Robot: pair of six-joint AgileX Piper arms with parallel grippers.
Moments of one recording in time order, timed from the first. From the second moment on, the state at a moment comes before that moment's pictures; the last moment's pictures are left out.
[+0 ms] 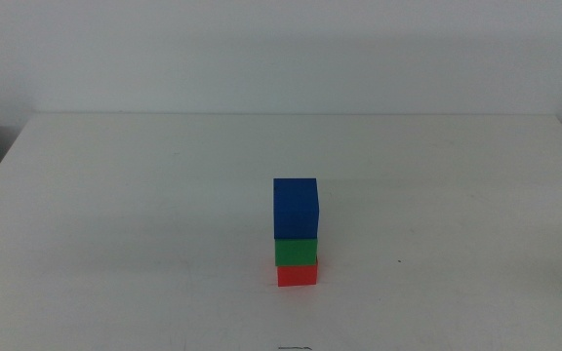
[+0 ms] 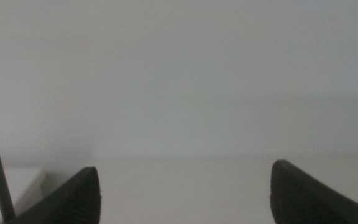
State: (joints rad) left arm -0.02 0.14 -0.29 -0.02 0.20 0.00; right arm 0.08 0.19 -0.33 -0.18 0.46 0.28
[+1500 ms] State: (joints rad) left arm -0.02 -0.01 0.03 -0.02 0.18 0.00; right arm 0.04 -0.01 0.03 -0.03 0.25 0.04
